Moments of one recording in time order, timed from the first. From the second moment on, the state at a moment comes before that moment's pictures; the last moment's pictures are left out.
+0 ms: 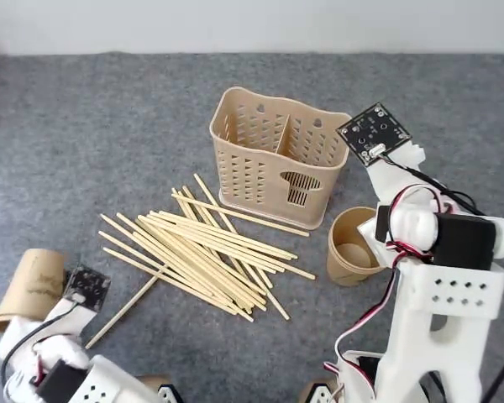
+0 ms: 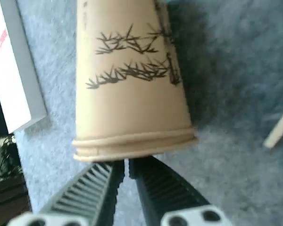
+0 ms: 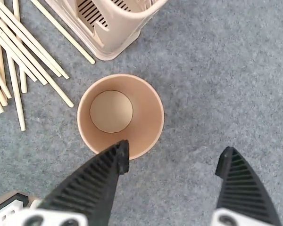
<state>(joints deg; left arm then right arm) -60.0 -103.4 92.5 75.8 -69.7 3.2 -36.1 6.5 100.7 36.8</state>
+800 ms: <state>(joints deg) -32.8 -103.4 76.9 83.0 -38.9 3.2 -36.1 6.5 100.7 36.8</state>
